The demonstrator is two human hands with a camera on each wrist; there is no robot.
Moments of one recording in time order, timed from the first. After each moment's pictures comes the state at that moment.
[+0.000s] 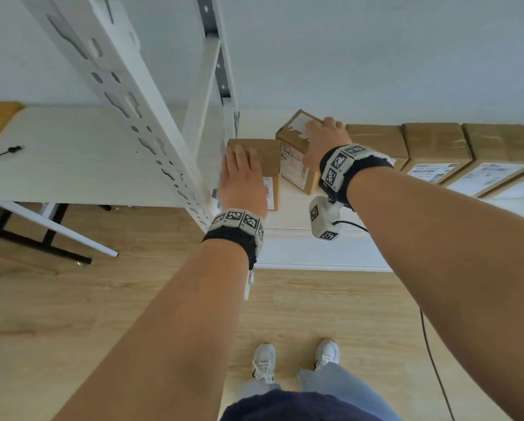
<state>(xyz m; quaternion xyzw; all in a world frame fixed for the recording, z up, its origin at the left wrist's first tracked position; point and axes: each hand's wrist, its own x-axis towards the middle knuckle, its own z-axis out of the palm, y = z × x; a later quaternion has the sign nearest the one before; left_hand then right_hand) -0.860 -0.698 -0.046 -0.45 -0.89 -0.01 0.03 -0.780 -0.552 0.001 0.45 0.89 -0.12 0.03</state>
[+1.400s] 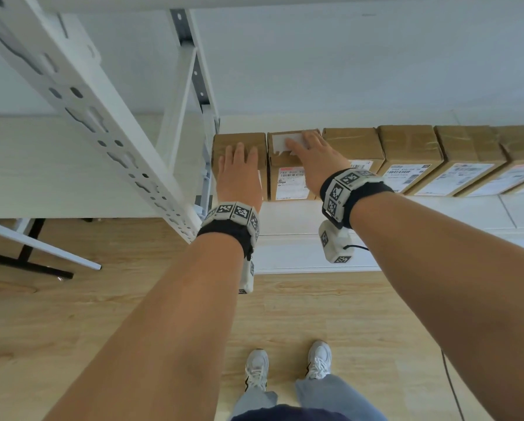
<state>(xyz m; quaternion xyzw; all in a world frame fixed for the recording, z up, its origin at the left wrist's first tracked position) -0.858 -0.663 -0.040 -0.48 -0.87 -0.10 -0.02 -0.737 -0.551 -0.015 0.36 0.93 -0.10 0.02</state>
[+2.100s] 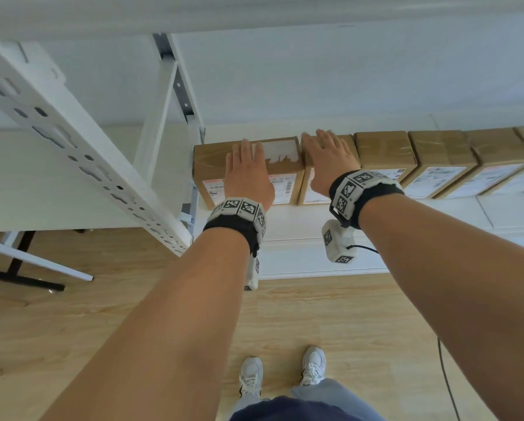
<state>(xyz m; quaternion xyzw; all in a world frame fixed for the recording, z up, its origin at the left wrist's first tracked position) -0.821 -0.624 -0.031 -0.50 -0.86 -0.09 0.00 -0.693 -0.516 -0.011 0.41 0.91 -0.09 0.00</state>
